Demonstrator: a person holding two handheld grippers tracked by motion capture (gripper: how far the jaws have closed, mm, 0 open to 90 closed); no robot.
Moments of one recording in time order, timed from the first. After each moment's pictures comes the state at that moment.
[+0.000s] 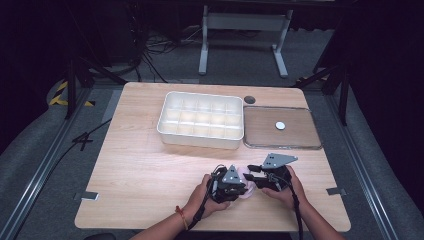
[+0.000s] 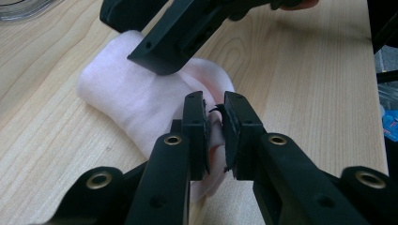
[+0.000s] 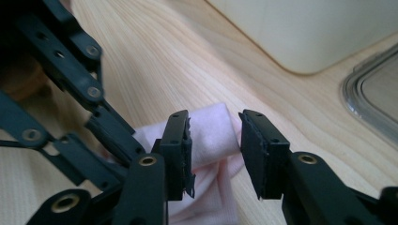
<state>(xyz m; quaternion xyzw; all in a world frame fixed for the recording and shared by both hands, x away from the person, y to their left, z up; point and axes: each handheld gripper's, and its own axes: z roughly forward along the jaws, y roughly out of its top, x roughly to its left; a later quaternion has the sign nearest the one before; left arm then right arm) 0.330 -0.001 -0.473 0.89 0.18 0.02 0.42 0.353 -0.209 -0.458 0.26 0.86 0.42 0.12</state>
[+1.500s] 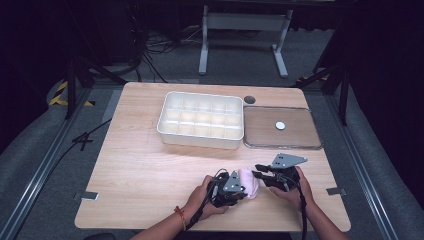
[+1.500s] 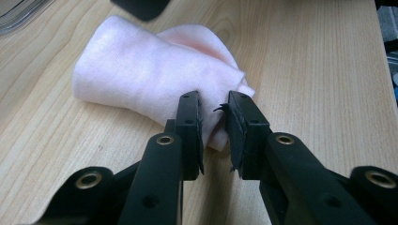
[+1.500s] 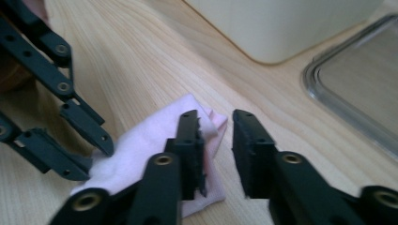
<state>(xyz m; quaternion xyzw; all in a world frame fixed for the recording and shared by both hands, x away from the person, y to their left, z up) 0.322 -0.001 -0.479 0.91 0.12 0.06 0.40 0.349 -0.231 -0.454 0.27 0.85 0.42 0.15</state>
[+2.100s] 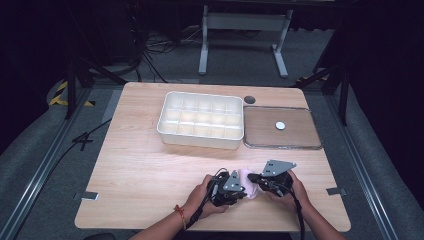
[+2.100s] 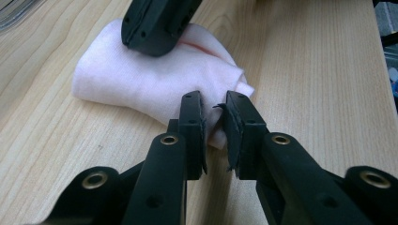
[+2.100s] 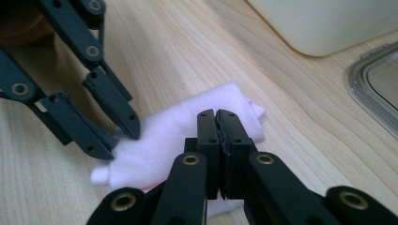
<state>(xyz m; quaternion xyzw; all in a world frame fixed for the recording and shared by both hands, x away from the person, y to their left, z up) 0.324 0.000 -0.478 0.91 0.11 0.05 0.39 0.343 -0.215 -0.465 0.22 0.88 0.39 0.14</state>
